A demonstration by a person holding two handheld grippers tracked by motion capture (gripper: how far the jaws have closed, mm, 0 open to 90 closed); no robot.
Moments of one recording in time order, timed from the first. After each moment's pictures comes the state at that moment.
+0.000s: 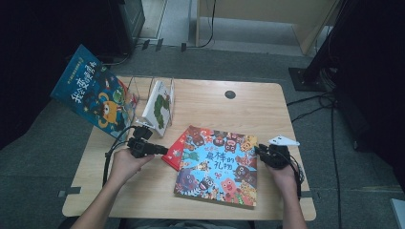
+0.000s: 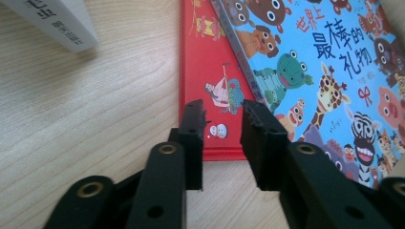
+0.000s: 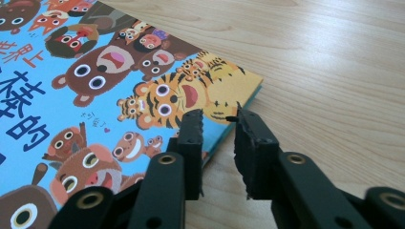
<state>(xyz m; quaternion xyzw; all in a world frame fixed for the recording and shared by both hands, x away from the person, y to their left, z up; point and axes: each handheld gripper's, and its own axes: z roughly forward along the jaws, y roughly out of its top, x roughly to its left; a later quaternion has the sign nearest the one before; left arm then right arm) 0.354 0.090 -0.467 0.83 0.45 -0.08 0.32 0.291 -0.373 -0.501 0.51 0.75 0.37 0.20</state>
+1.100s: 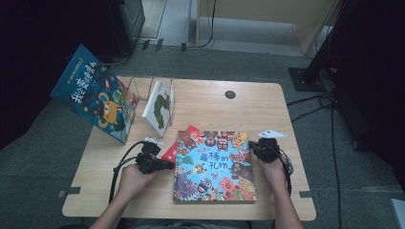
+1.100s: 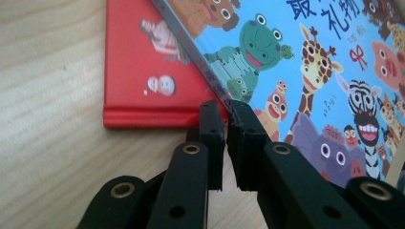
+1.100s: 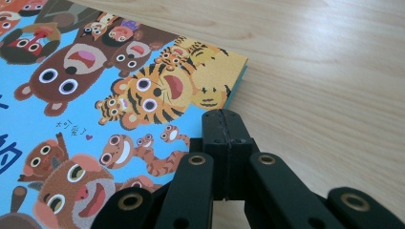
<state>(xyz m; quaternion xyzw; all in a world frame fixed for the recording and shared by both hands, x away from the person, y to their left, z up) 0.312 0.071 -0.496 0.84 0.43 -0.10 0.32 0.320 -0.344 -0.505 0.52 0.76 0.35 0.19</state>
